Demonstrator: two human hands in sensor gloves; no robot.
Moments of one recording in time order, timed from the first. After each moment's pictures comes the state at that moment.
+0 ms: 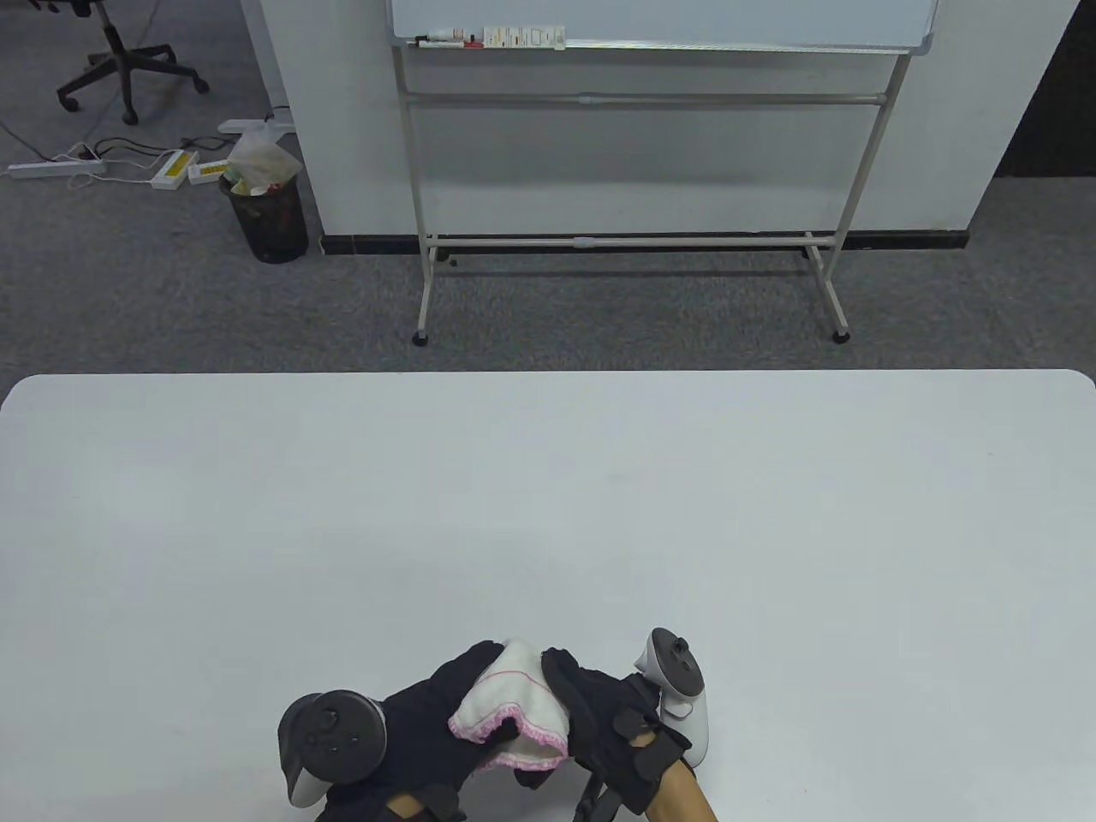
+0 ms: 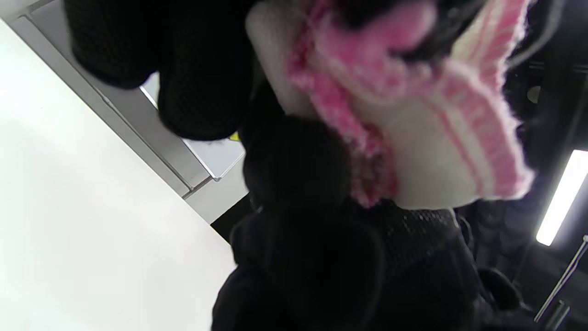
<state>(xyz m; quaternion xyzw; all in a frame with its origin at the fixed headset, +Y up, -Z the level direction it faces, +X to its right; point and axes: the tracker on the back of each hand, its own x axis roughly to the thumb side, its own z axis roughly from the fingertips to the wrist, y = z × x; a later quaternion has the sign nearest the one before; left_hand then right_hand) -0.184 -0.695 -0.257 0.06 -0.27 0.47 0.84 0.043 -0.752 -0.292 0.17 0.26 0.55 0.77</state>
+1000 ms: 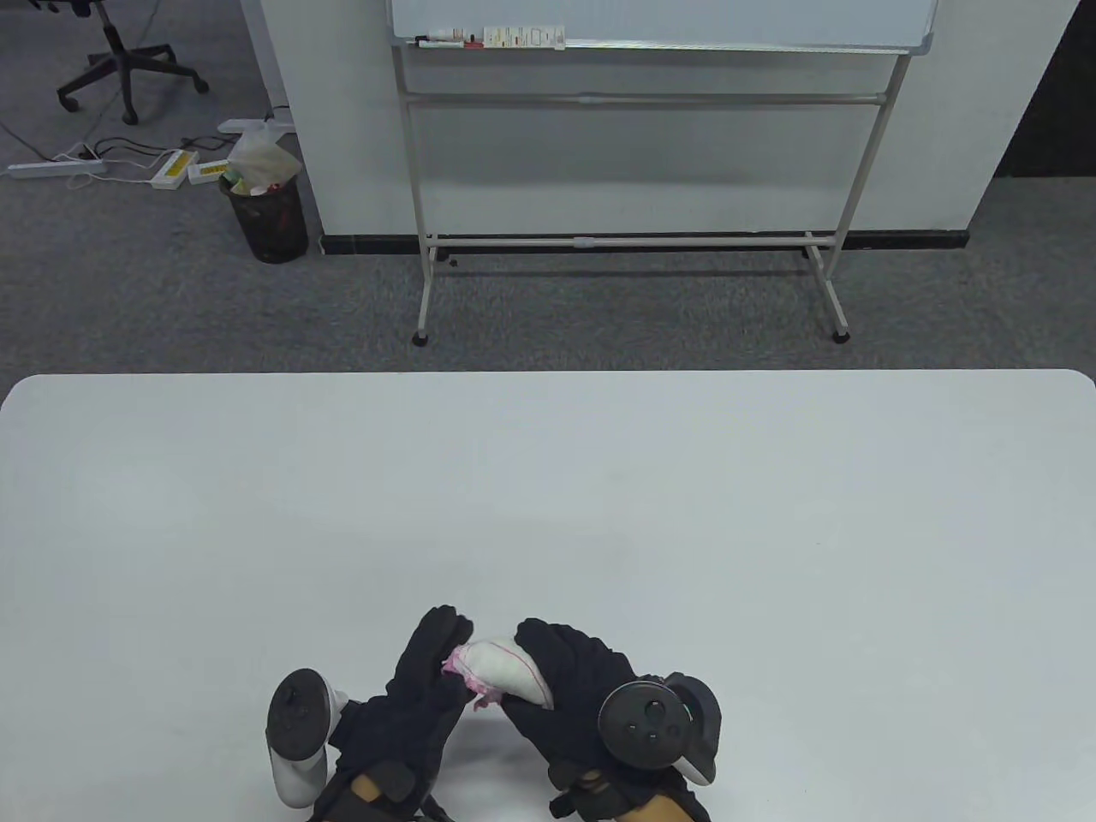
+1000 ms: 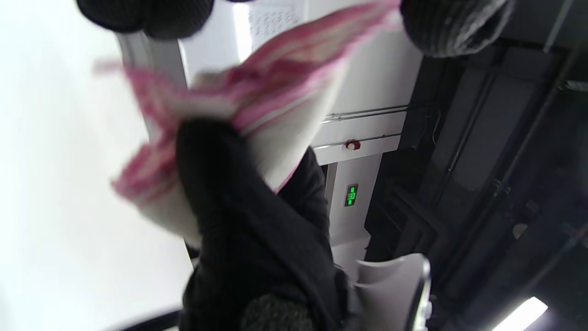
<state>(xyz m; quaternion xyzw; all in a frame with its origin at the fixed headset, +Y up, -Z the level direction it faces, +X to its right) -0.195 -0.702 -0.255 0.01 -0.23 0.64 0.74 0.046 -0.684 -0.266 0.22 -0.19 0.90 0.32</state>
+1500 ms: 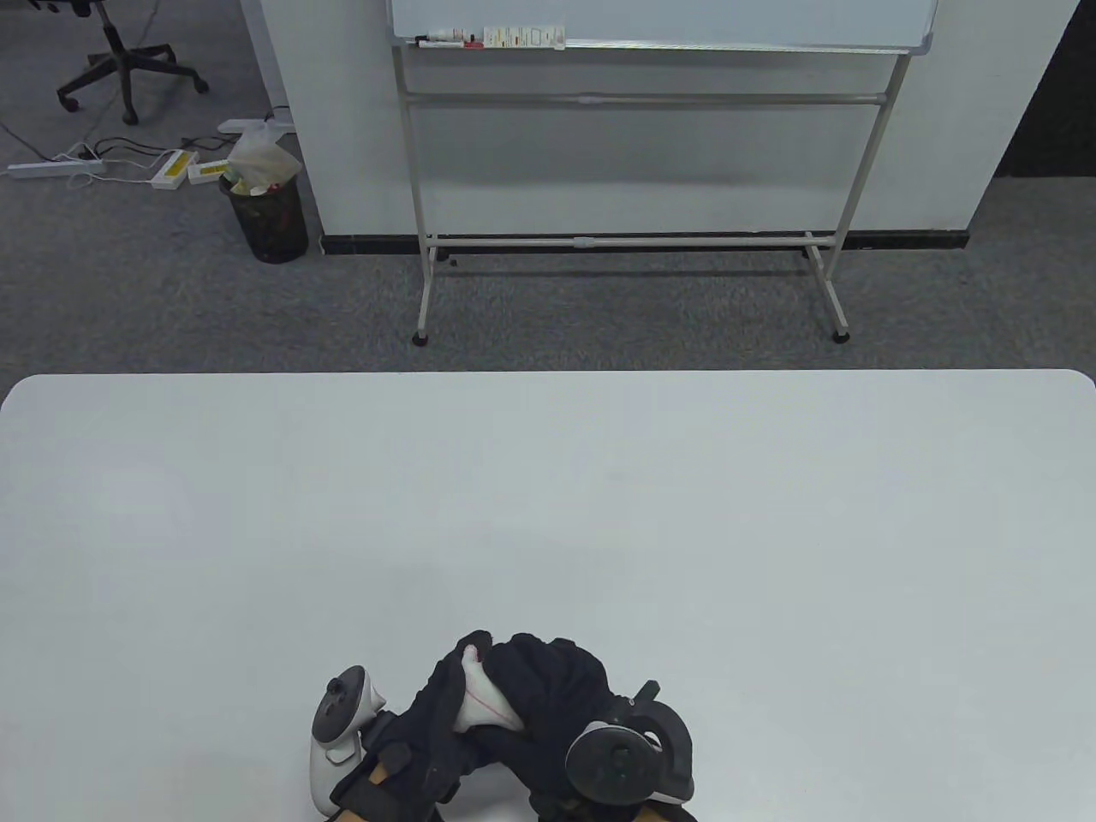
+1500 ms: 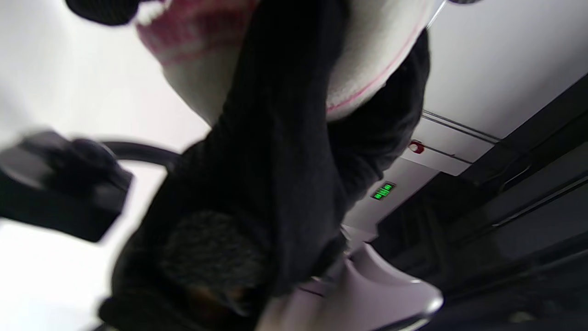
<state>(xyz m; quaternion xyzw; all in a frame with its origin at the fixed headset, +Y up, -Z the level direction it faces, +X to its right) -0.170 -0.757 -0.261 -0.24 -0.19 0.78 0.54 0.012 -0.687 -0.246 0.34 -0.18 0.86 0.34</state>
